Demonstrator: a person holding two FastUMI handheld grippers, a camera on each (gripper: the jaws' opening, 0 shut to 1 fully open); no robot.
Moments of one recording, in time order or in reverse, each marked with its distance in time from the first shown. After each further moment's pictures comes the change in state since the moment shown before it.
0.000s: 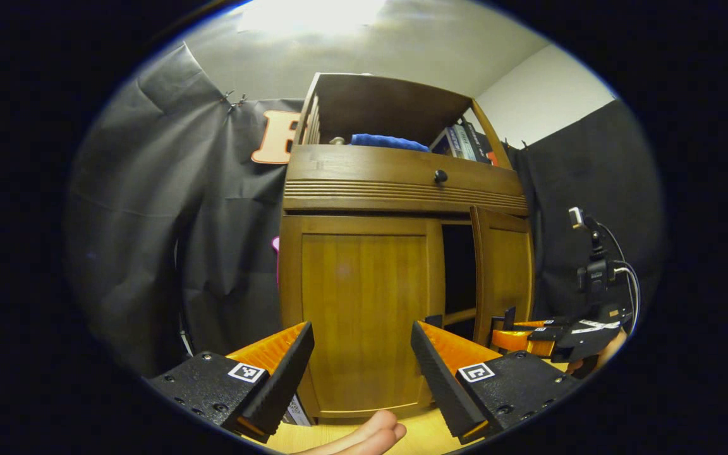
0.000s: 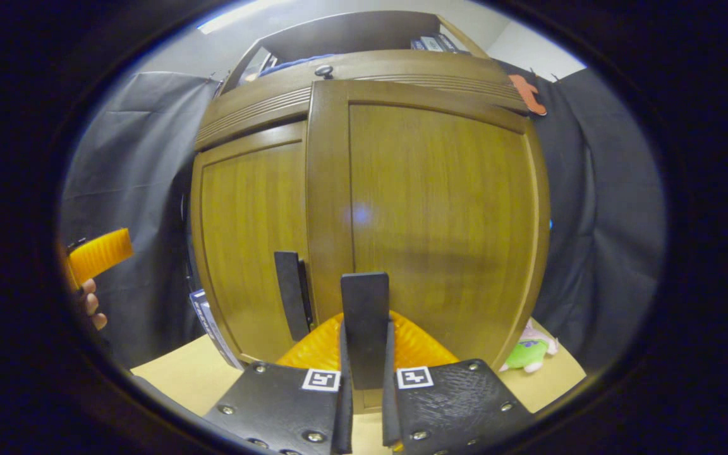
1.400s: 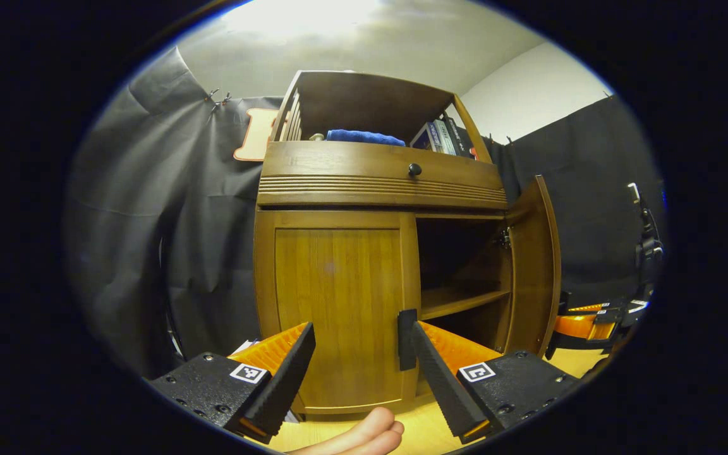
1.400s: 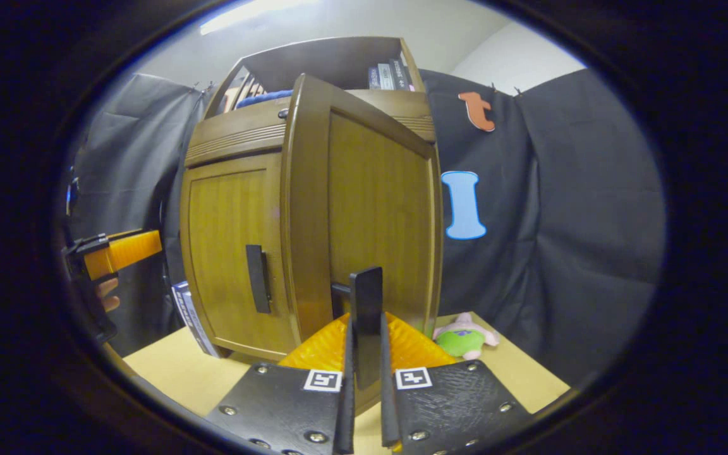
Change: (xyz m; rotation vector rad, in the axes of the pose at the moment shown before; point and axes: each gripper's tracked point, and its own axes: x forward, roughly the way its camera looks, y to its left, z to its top) left arm -0.003 -0.024 -0.006 -0.002 0.010 -0.041; right arm -0.115 -0.079 -0.010 -0.040 -0.065 -0.196
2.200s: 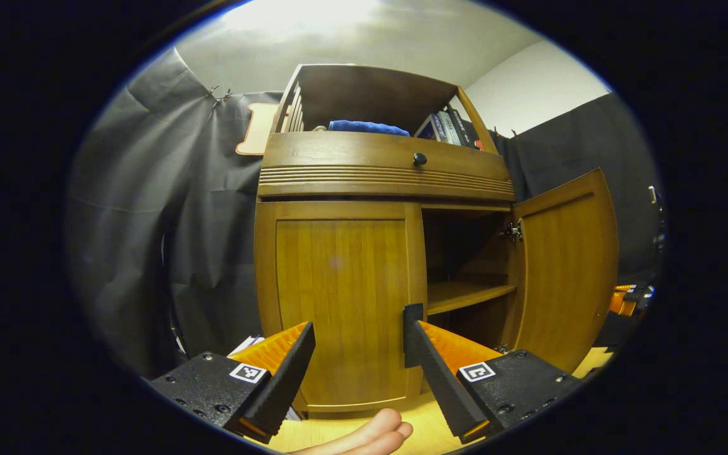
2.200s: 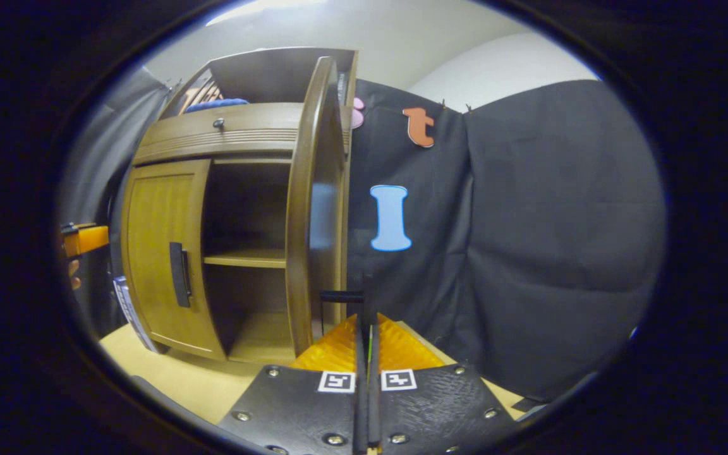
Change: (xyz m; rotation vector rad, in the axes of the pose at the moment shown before) left arm 0.009 0.001 -0.013 0.004 0.036 0.019; right arm -0.025 -0.117 0.003 0.044 -0.059 -0.222
